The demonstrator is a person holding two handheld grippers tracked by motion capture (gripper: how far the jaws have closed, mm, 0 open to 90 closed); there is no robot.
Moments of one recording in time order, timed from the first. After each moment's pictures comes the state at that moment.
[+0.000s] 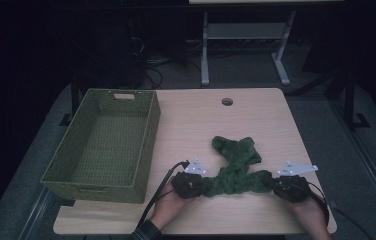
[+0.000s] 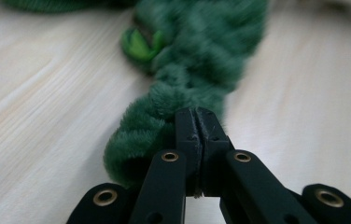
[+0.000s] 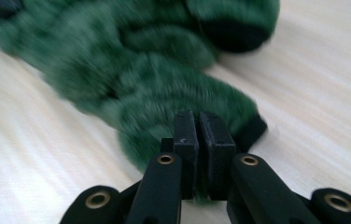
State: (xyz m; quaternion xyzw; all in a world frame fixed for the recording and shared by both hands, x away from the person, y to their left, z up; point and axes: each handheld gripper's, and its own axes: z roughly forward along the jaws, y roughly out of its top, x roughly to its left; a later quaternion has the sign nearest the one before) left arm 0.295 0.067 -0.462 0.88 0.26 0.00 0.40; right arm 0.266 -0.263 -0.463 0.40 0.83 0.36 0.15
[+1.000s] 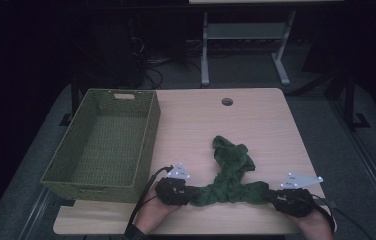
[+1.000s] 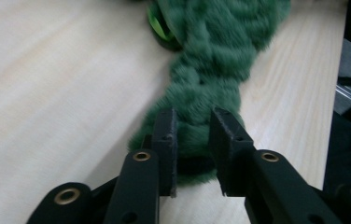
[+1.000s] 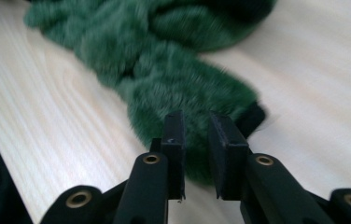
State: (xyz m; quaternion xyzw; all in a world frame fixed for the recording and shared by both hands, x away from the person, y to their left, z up) left arm 0.275 0.106 -0.445 0.88 0.27 0.00 0.39; right arm 0.230 -0.263 -0.453 0.38 0.84 0.39 0.10
